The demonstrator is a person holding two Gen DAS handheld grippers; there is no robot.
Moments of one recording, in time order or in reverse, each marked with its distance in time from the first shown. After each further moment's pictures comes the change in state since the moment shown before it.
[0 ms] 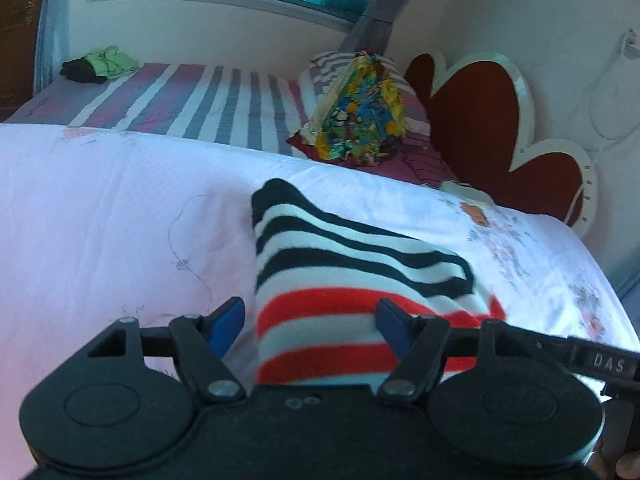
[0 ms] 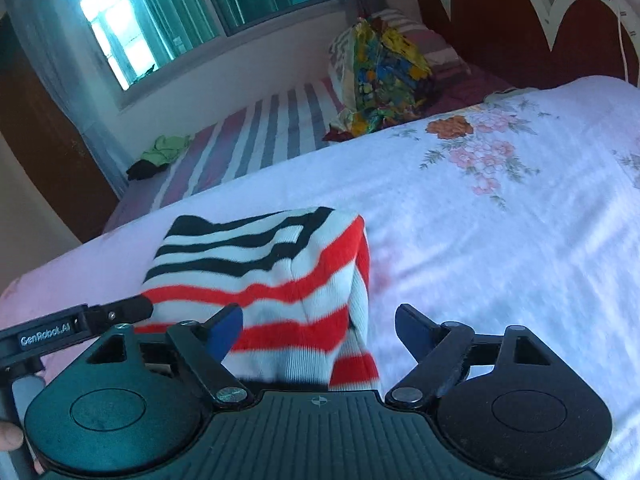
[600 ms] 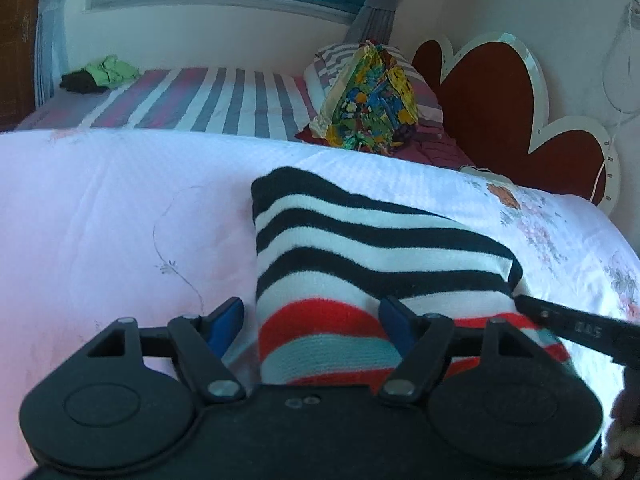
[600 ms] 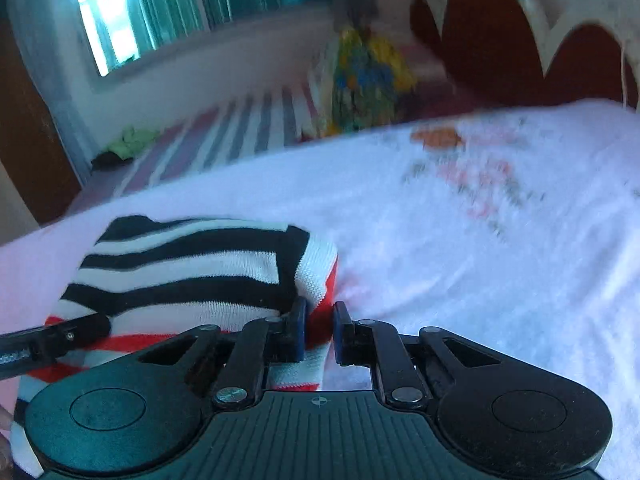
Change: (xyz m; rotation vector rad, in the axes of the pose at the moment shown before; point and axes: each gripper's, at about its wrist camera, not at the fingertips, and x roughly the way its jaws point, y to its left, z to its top) left arm 0.035 -0.005 -0.010 0.072 -0.004 0.059; right arm 0.039 -0.010 -0.007 -0.142 -0.070 -0.142
